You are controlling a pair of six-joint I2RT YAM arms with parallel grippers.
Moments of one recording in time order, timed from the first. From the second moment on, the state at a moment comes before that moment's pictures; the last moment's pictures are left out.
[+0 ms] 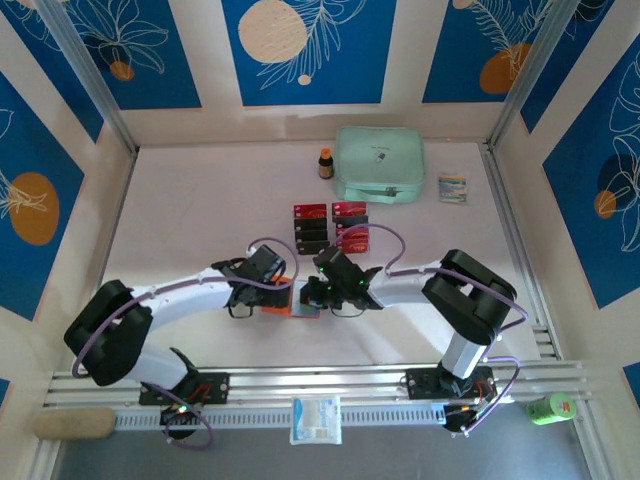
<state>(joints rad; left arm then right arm) -0.74 1.42 0.71 -0.51 -0.16 -0.60 0.90 1.71 0.73 0.12 -0.29 1.01</state>
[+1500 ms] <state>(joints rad) -0.71 1.24 0.61 -0.09 0.23 -0.99 0.91 1.71 0.70 0.16 -0.28 1.03</state>
